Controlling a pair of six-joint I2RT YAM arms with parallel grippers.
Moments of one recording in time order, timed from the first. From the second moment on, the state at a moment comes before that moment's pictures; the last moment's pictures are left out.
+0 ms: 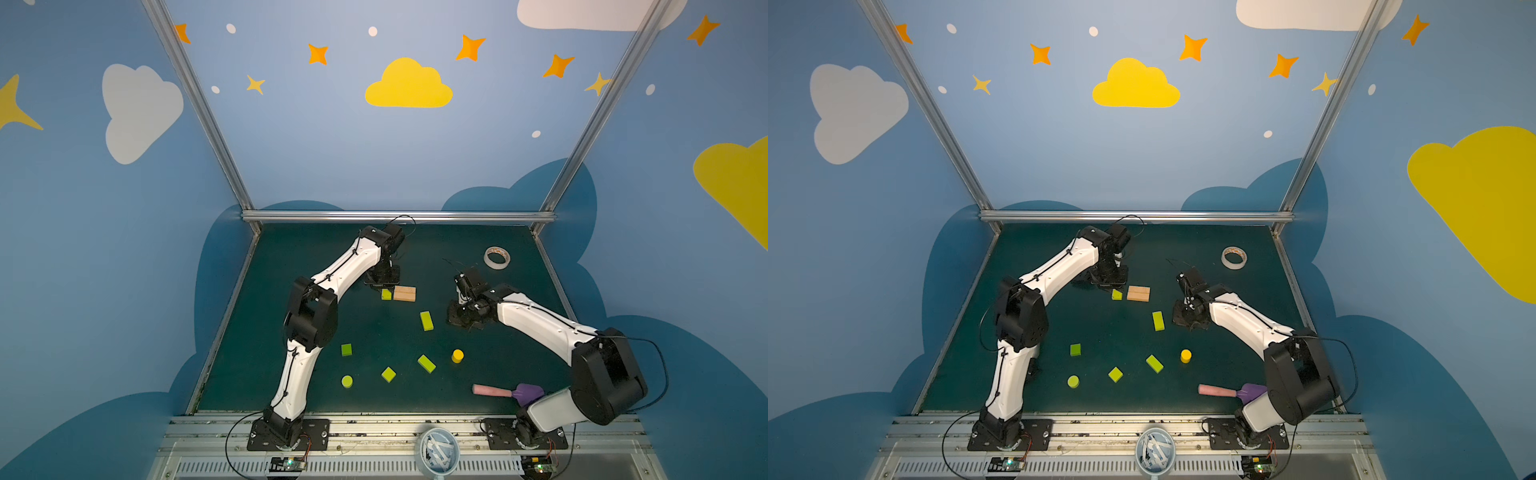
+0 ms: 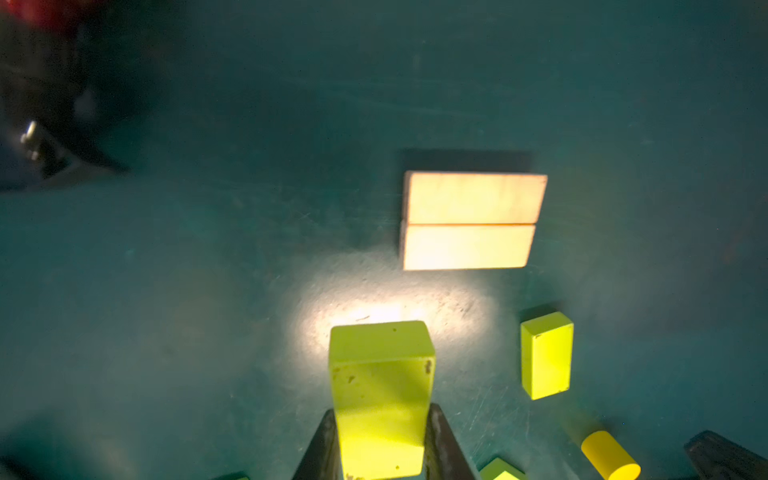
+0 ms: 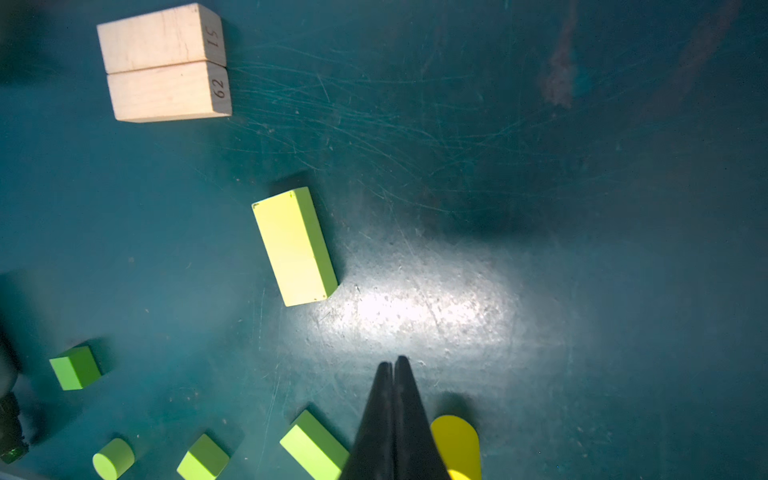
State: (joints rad) left arm -0.53 2.23 2.09 -1.29 0.10 -0.46; right arm 0.53 1.50 0.98 -0.69 -0.08 0.62
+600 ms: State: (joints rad) left arm -0.54 2.54 2.51 -1.48 0.19 -0.28; right arm 0.51 1.49 0.98 -0.72 -0.08 0.62
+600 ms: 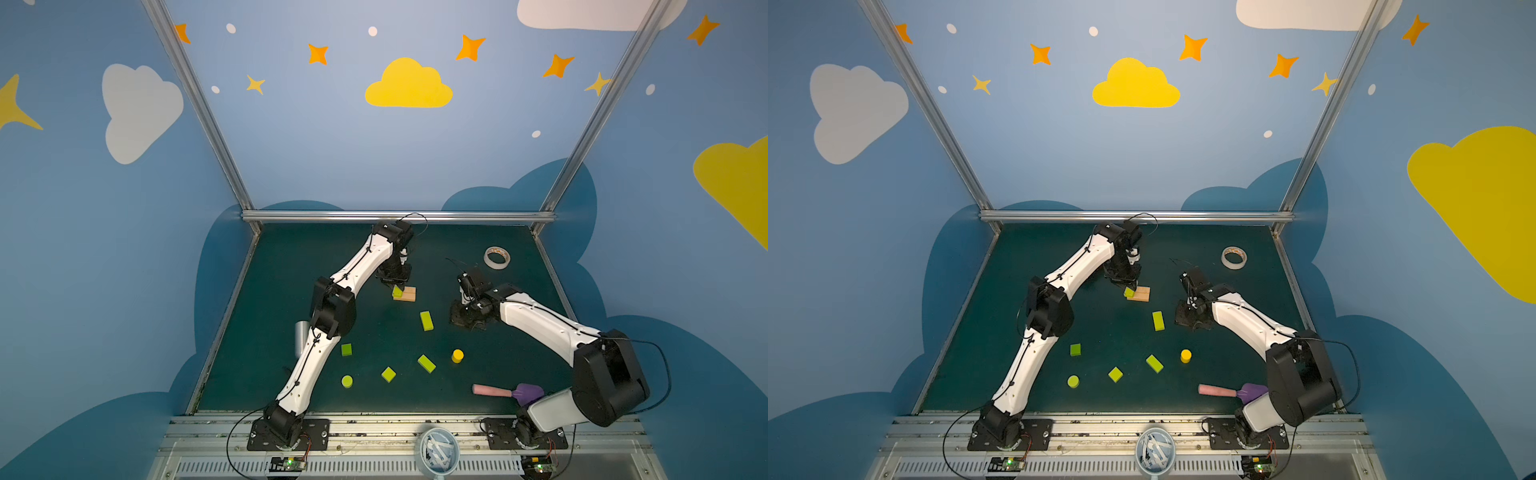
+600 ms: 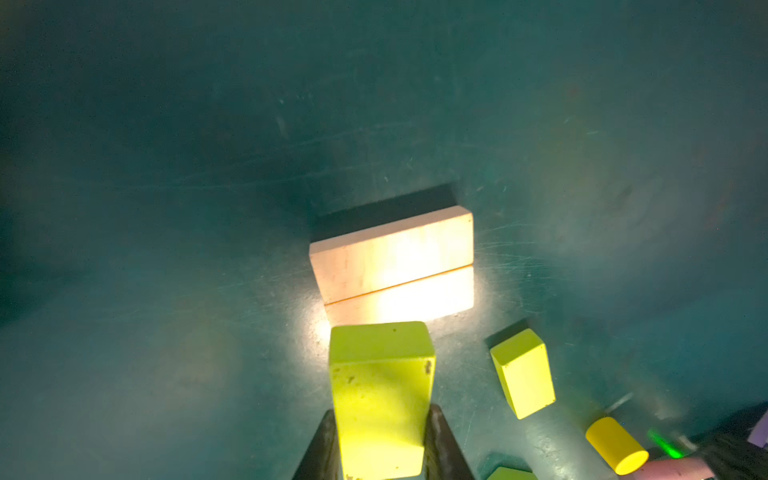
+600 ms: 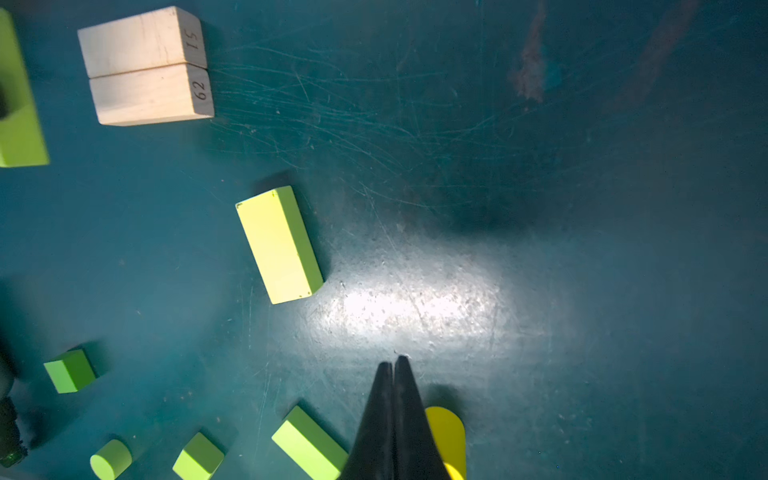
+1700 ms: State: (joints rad) left arm -0.54 2.61 2.52 -1.41 0.20 -0.37; right arm 0.50 1.49 0.98 -0.74 -0.08 0.62
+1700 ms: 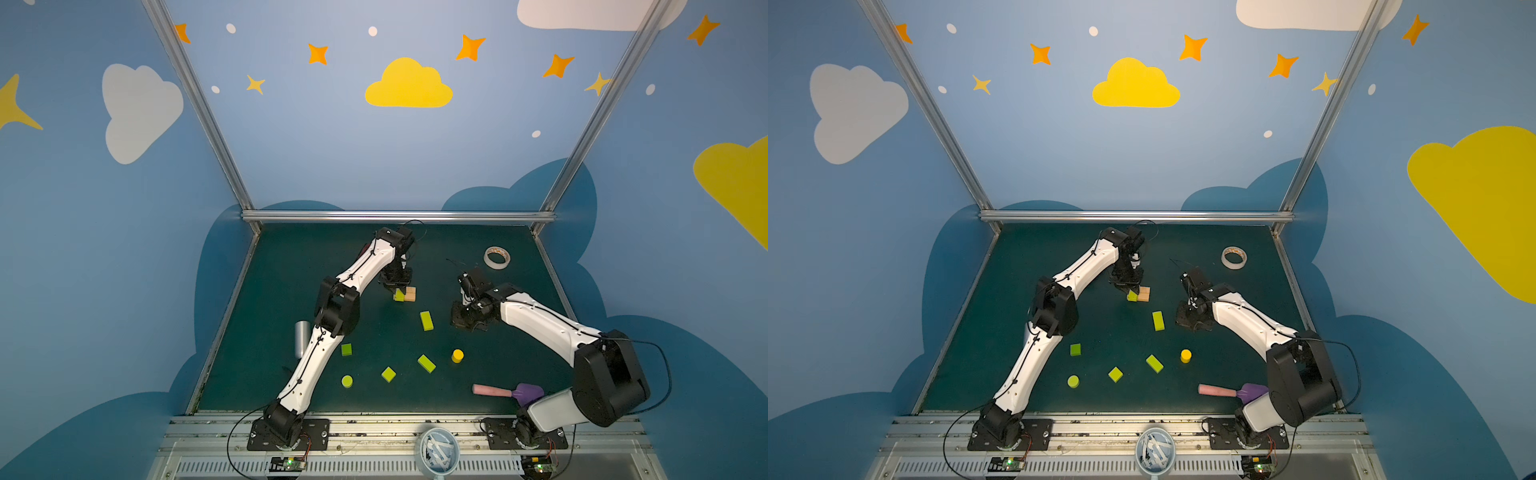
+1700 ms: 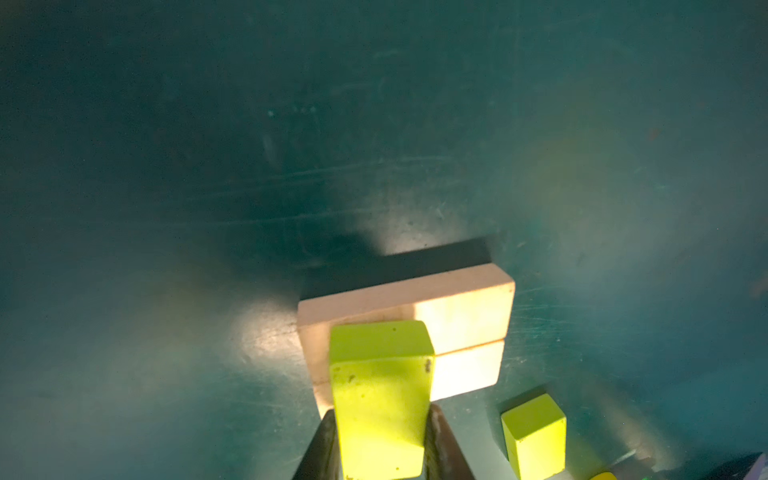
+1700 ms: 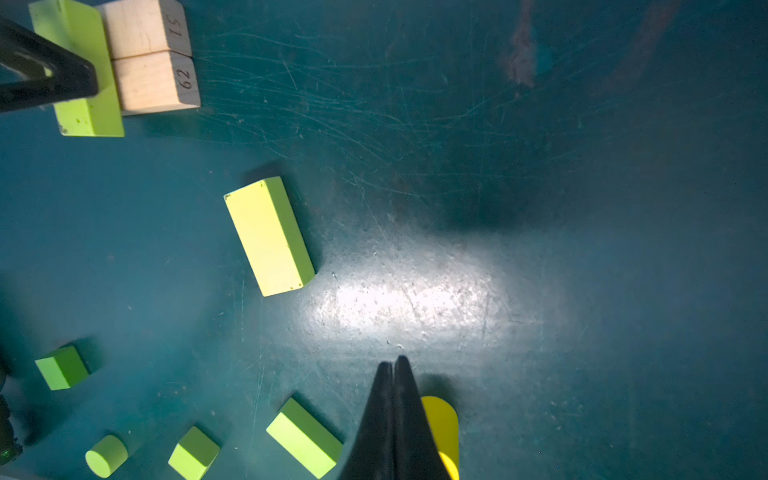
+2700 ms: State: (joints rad) left arm -0.54 2.61 2.52 -1.40 0.15 -0.40; right arm 0.50 1.49 0.98 -0.74 -0.08 0.62
